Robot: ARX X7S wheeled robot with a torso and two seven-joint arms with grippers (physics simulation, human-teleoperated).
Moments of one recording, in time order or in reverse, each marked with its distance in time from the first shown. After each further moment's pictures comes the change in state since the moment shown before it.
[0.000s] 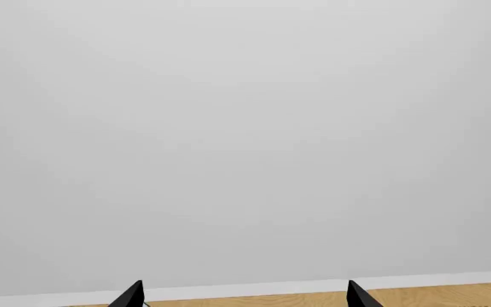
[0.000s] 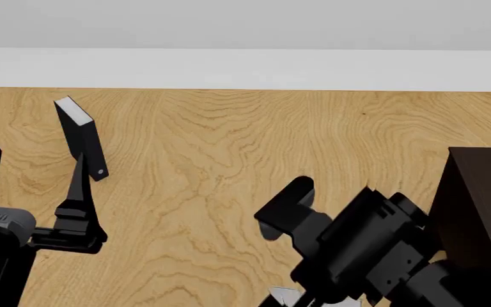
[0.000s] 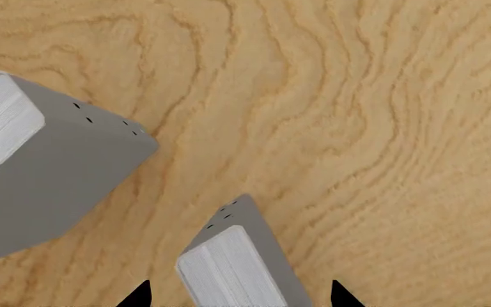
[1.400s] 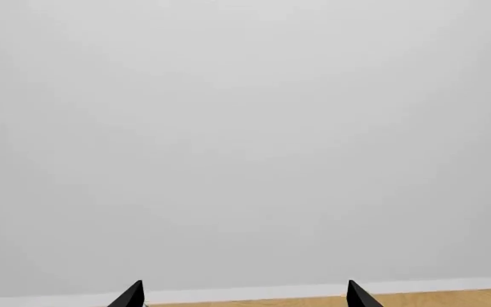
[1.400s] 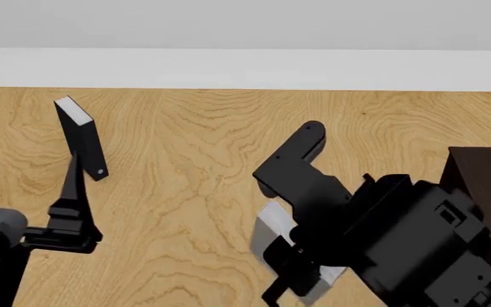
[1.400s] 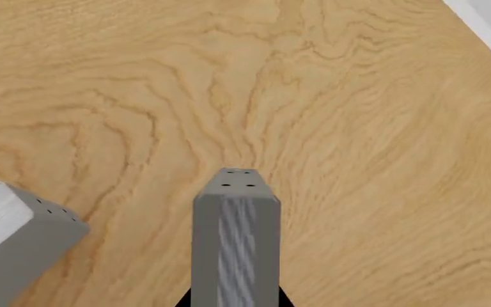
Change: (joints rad) left arm 0.006 -0.030 0.012 0.032 -0.034 -0.004 -0.030; right arm -0.028 0.179 0.257 -0.487 0.096 0.142 0.438
